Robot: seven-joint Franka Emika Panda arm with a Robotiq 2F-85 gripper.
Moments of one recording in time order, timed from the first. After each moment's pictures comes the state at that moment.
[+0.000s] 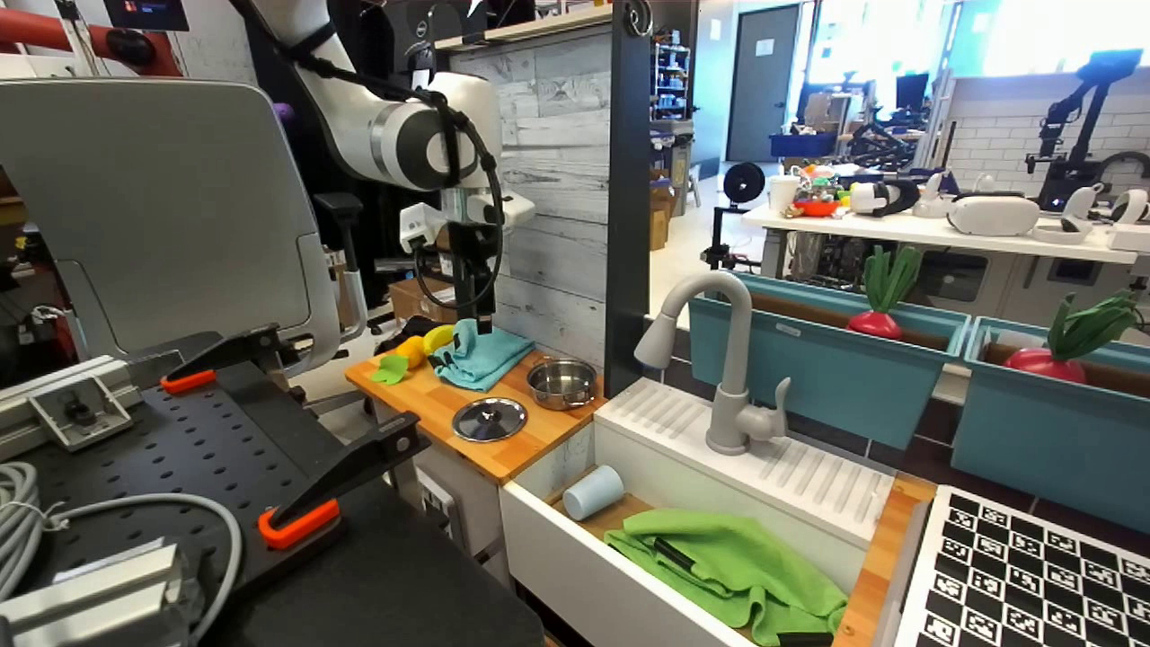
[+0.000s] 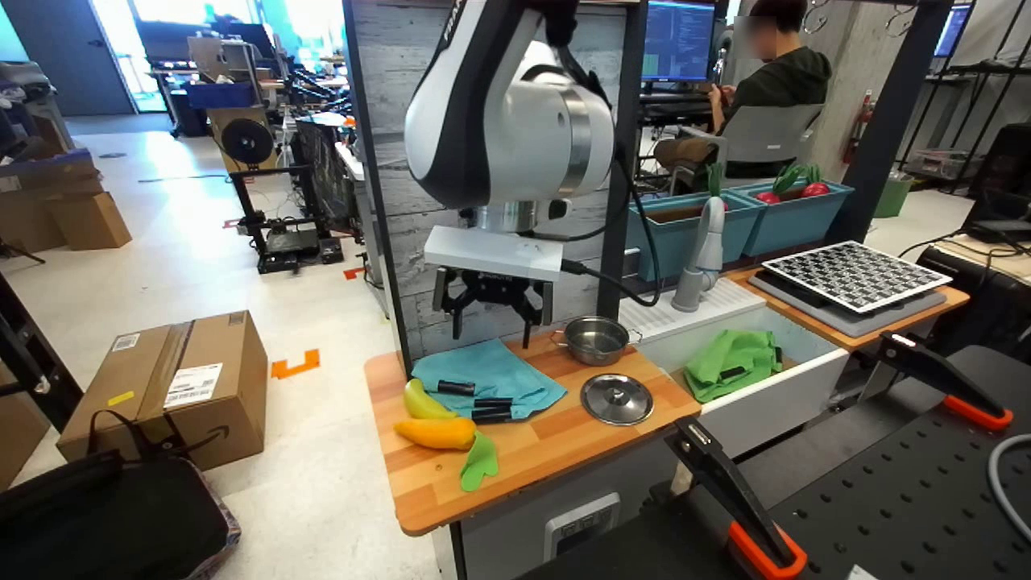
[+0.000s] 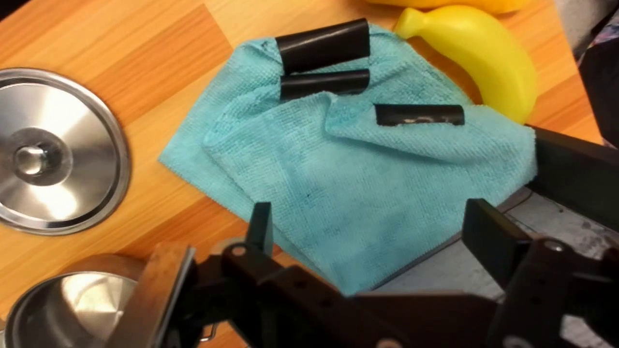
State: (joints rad) arm 0.27 0.99 0.00 -1.61 0.16 2.63 0.63
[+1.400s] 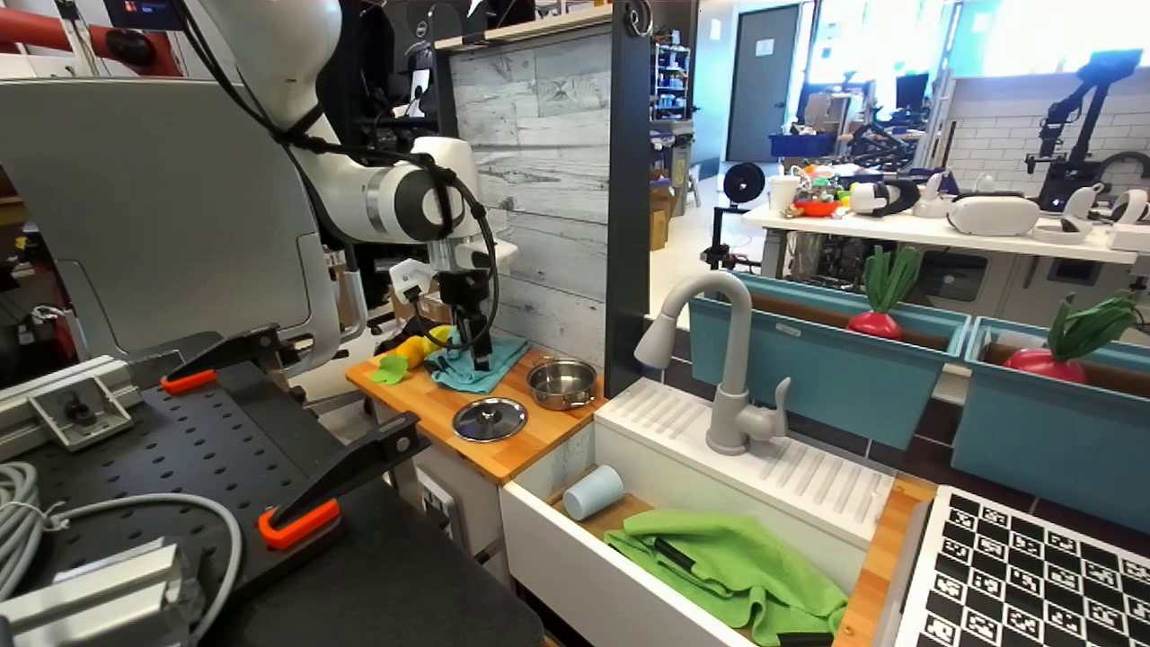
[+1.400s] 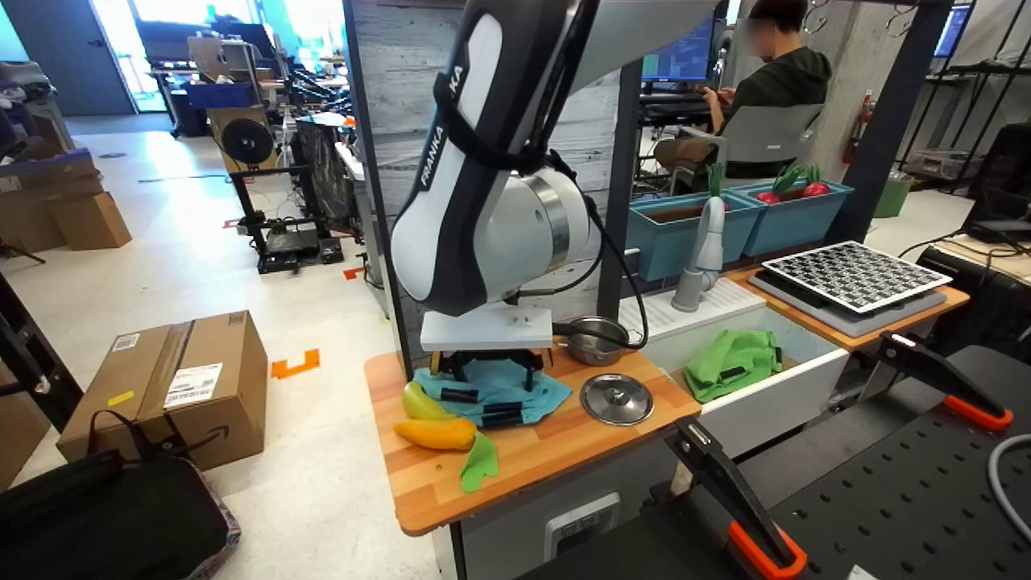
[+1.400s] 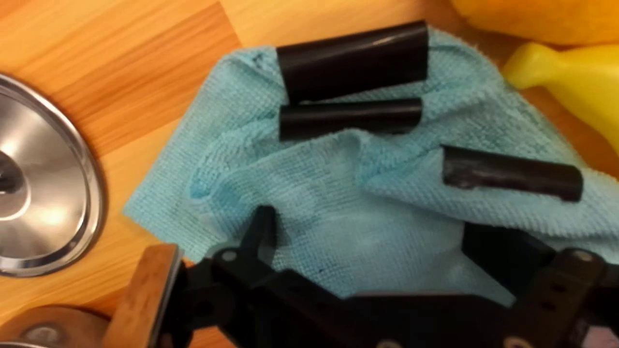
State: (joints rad) arm 0.40 1.16 -0.09 -1.49 0.06 2.63 0.69
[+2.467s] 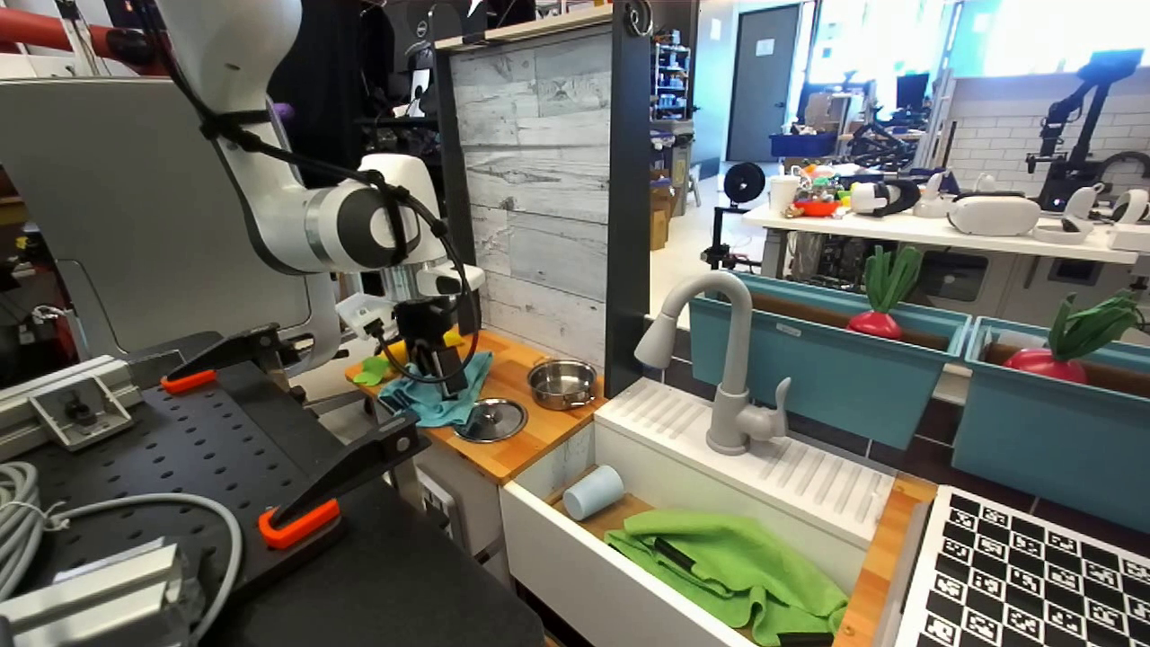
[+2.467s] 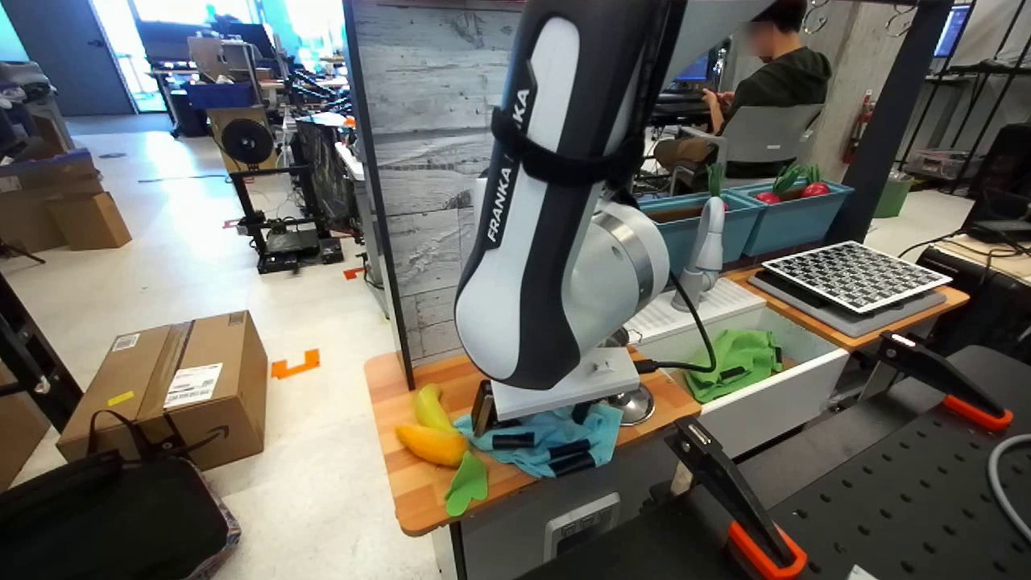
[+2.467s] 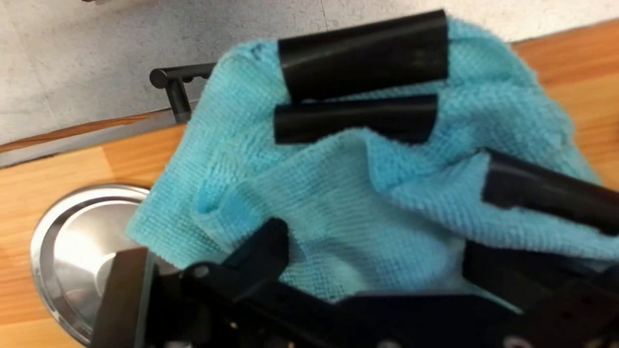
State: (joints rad) arm 0.45 1.04 -0.12 -1.86 0.00 2.83 0.56
